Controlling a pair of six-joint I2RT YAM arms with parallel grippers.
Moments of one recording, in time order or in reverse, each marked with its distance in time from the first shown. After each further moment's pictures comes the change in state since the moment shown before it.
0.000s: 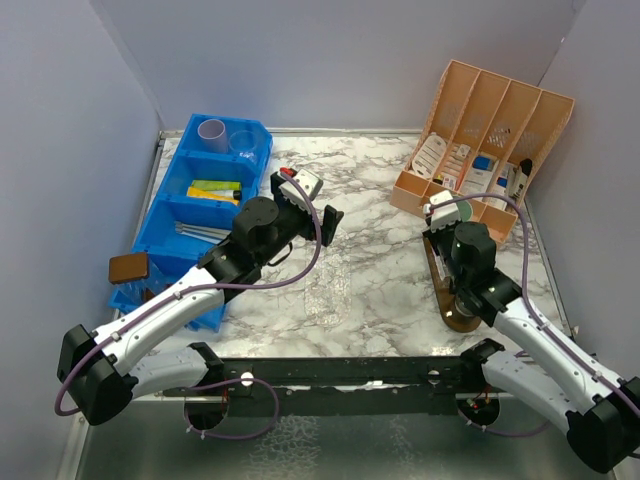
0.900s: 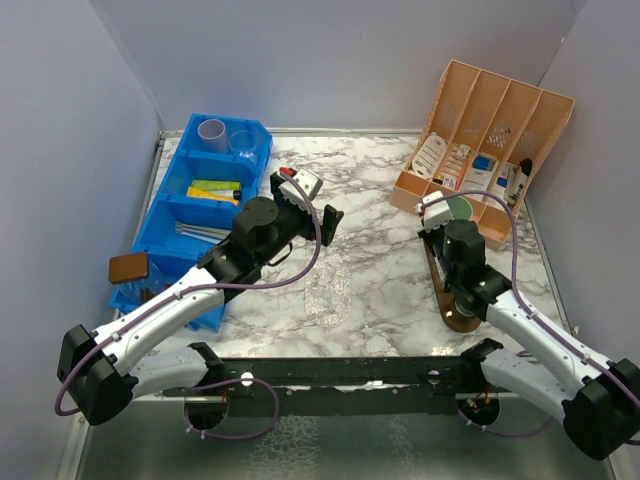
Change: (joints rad) left arm 0.000 0.000 0.000 0.001 -0.002 -0.007; right arm 0.000 0.090 -0.022 0.037 0.048 -0.024
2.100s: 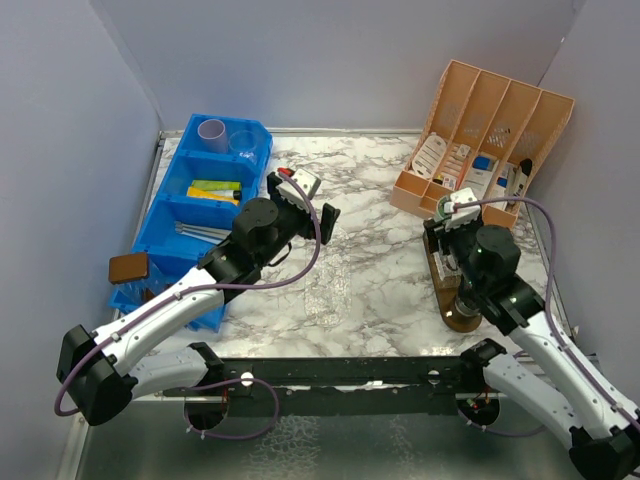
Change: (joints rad) left arm 0.000 -0.002 -0.004 0.004 -0.034 0.004; right arm 0.000 -0.180 0.068 -0.125 -0.086 0.089
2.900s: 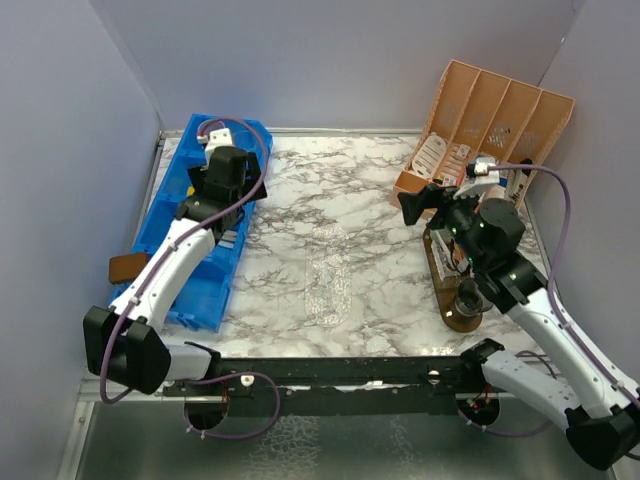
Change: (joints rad) left arm 0.398 0.177 0.207 -0.462 -0.308 -0.327; right arm 0.000 0.073 0.213 0.017 -0.200 0.556
